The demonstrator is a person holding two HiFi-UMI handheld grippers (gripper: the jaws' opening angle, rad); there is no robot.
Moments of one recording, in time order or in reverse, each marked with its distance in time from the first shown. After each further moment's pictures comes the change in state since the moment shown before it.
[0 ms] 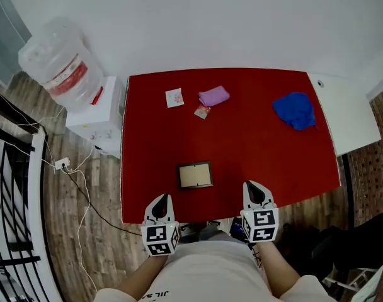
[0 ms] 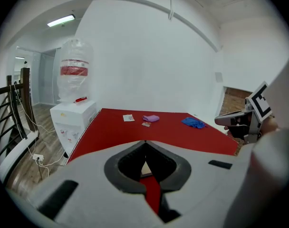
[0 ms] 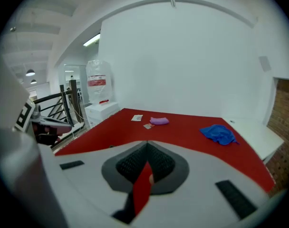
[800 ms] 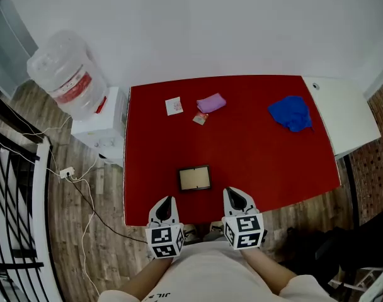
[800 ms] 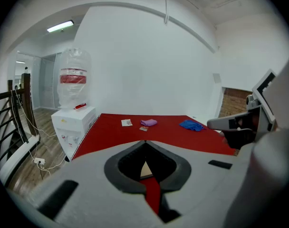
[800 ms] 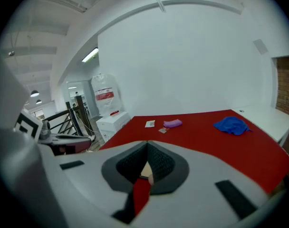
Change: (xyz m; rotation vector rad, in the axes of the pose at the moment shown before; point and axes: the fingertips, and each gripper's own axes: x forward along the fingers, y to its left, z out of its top) left arm -0.021 -0.026 0.020 0.024 -0.036 0.009; right arm -0.022 0.064 0.021 0.142 -0.062 0.106
